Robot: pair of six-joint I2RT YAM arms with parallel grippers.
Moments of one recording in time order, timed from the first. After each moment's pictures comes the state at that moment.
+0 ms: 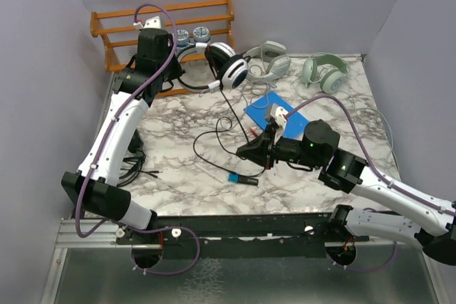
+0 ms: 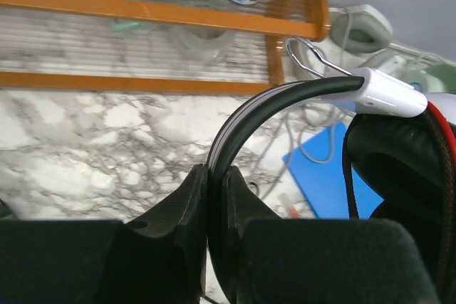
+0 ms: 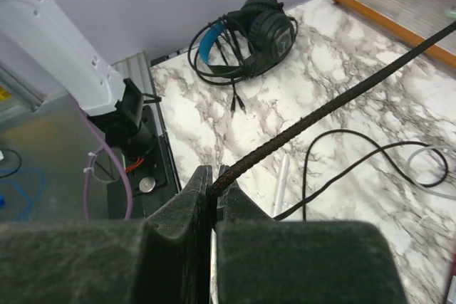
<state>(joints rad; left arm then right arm) -0.30 1.51 1.75 -0.72 -0.16 -0.51 0.97 0.92 0.81 0.05 -0.32 0.17</state>
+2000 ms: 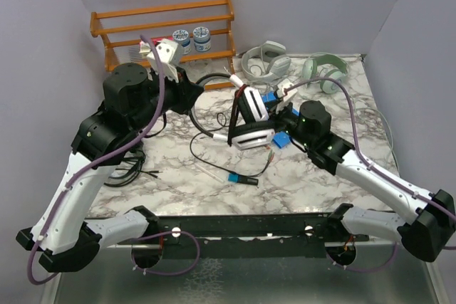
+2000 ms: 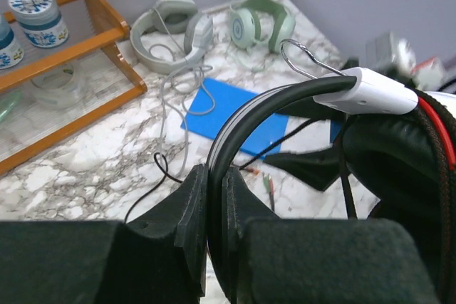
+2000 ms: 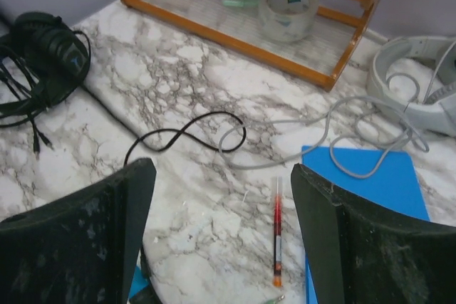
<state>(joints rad) -0.62 1.07 1.60 -0.74 0.06 -0.17 0.71 1.13 0.90 0.08 -0.05 -0.01</state>
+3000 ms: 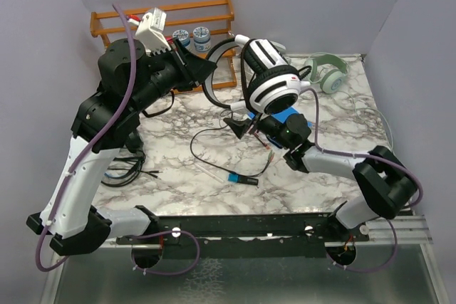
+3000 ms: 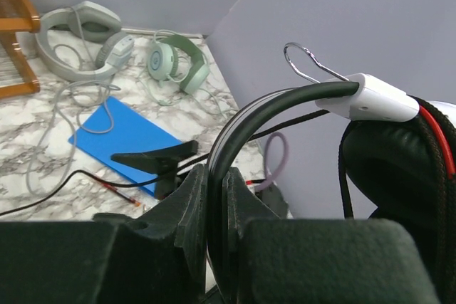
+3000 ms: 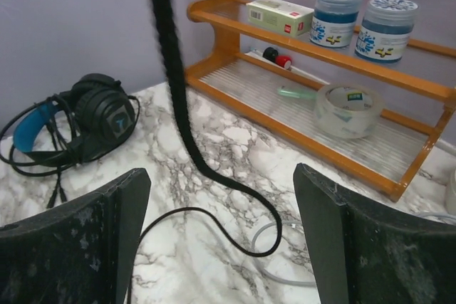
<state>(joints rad) -0.62 1.22 1.88 -0.75 0.05 -0.67 0.71 1.48 0.66 1.03 -0.25 0.04</state>
